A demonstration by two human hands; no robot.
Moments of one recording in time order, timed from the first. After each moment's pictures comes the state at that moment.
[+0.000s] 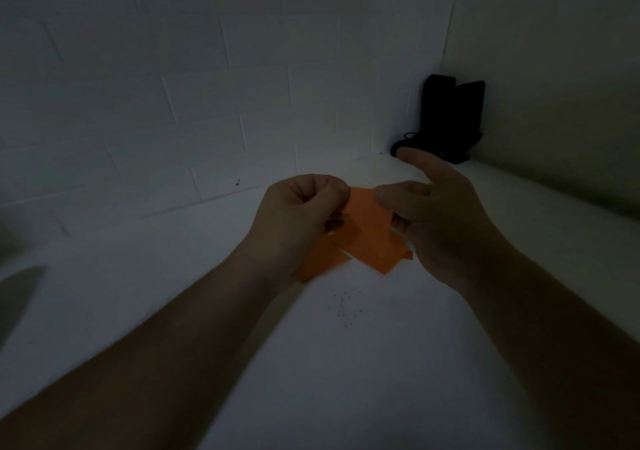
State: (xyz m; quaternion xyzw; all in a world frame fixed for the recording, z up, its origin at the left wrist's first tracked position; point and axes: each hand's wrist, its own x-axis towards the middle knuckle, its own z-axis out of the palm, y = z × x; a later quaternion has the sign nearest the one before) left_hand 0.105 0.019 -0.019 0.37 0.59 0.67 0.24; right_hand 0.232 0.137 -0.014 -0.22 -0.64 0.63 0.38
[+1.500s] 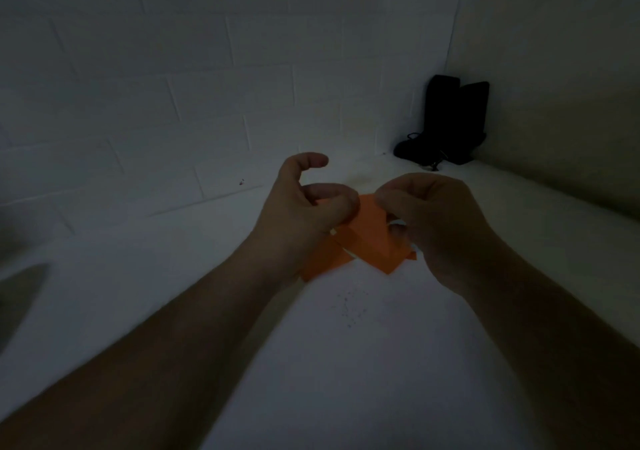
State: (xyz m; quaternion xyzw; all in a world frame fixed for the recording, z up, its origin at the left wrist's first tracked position) left_hand 0.100 0.015 -0.017 0.38 0.58 0.68 0.25; right_hand 0.234 0.129 -0.012 -0.25 -0.71 0.54 0.37
